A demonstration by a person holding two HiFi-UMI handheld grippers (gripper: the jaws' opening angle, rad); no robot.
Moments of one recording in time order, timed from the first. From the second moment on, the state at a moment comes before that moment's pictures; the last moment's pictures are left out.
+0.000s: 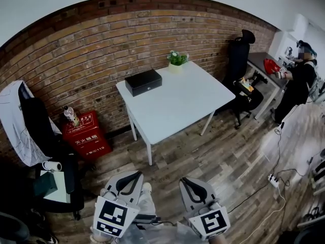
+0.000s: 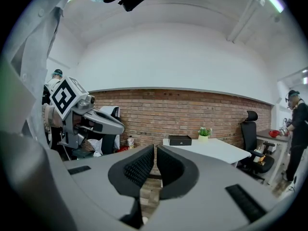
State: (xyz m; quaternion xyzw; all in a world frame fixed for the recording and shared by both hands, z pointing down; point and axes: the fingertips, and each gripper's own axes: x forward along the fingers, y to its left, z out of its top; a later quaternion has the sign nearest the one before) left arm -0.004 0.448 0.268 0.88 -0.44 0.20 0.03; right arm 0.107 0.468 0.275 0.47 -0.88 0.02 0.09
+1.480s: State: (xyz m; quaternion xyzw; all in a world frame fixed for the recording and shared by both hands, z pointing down) left arm -0.068 0.069 0.283 0.89 -0.41 0.21 0.06; right arm 0.038 0.091 0.282 0.48 -0.86 0.03 0.13
